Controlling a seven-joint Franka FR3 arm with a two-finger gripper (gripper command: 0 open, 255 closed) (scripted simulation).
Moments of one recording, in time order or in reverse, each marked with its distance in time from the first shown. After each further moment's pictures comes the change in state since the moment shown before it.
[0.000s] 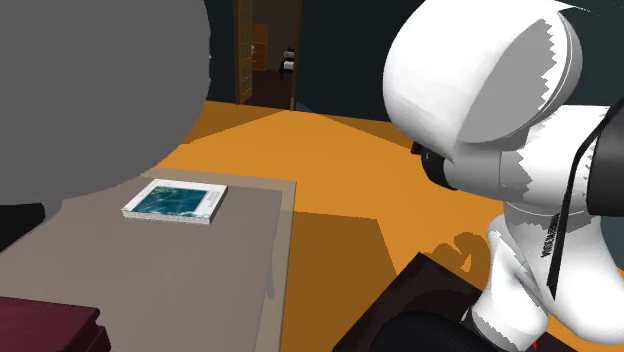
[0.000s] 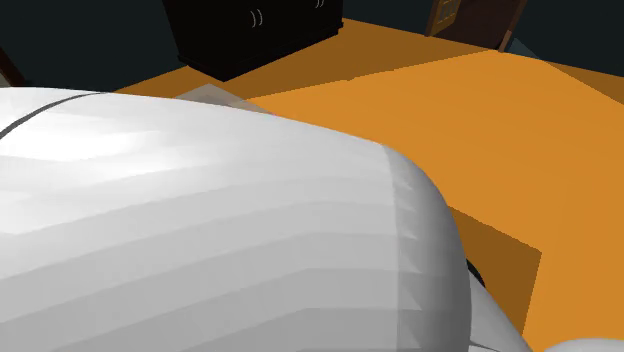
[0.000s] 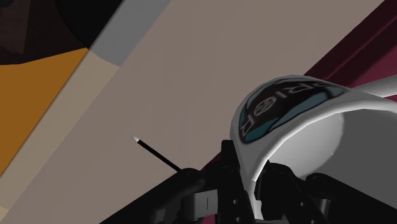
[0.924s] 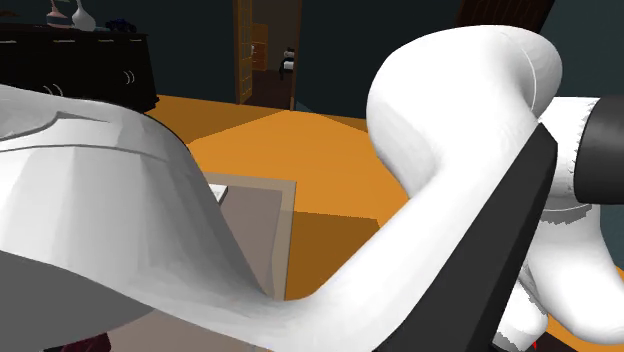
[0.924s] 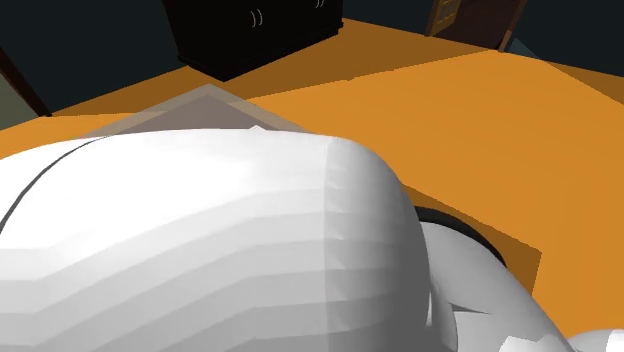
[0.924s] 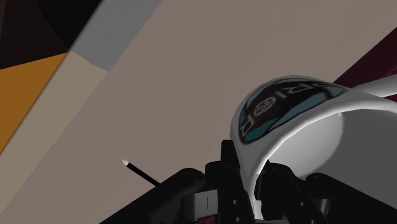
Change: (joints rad) arm -0.062 -0.025 0.002 -0.241 0.002 0.204 0.037
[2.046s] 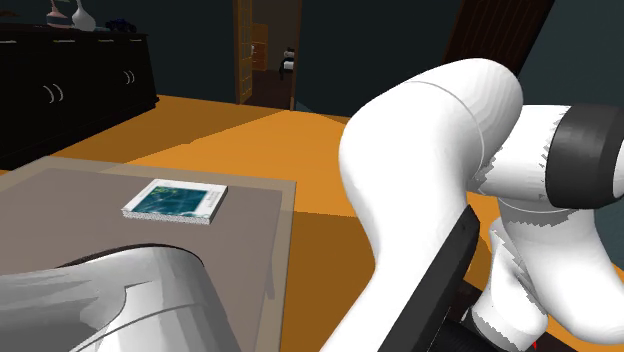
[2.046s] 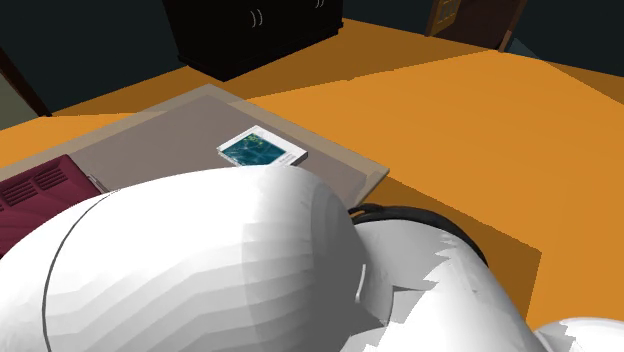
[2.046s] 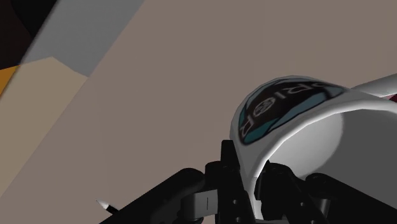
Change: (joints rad) arm -0.015 0.046 -0.024 -0.161 -0.042 0.192 0.047
